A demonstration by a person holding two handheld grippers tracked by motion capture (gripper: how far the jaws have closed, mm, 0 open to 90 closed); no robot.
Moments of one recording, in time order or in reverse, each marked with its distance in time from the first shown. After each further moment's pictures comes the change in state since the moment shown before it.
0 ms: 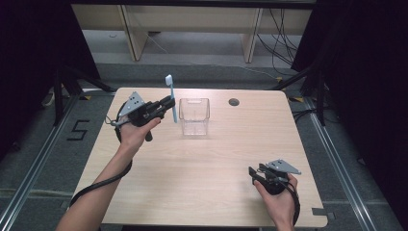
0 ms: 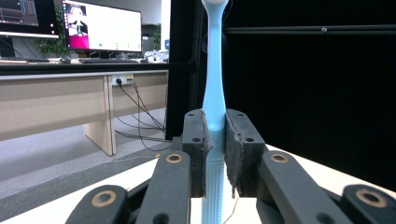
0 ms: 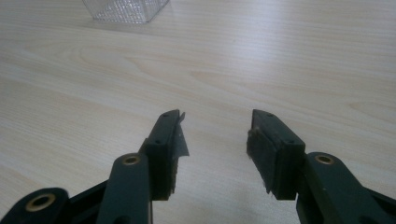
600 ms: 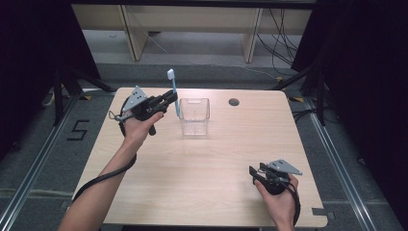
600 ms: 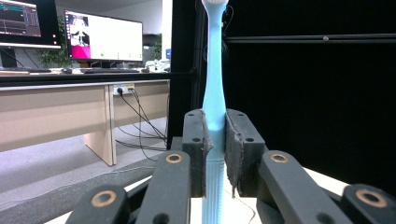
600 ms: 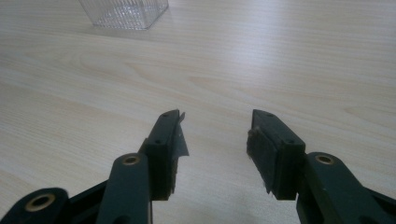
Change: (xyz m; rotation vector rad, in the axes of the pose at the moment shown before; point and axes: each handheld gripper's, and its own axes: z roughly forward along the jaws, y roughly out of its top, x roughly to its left) left arm 0.009 0.000 0.016 -0.039 -0.001 0.008; right arm 0.000 0.001 -0.002 -0.018 -0.007 0.005
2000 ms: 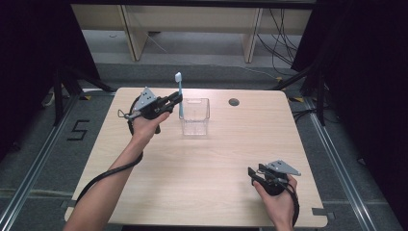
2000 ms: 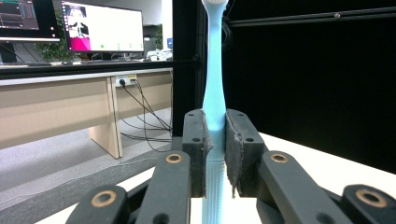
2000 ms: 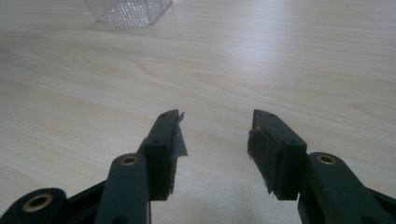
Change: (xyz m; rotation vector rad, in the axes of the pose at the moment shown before) left arm 0.011 -0.025 0.023 0.046 0.011 0.037; right arm 0.003 -0.002 0.001 0.025 0.018 0.011
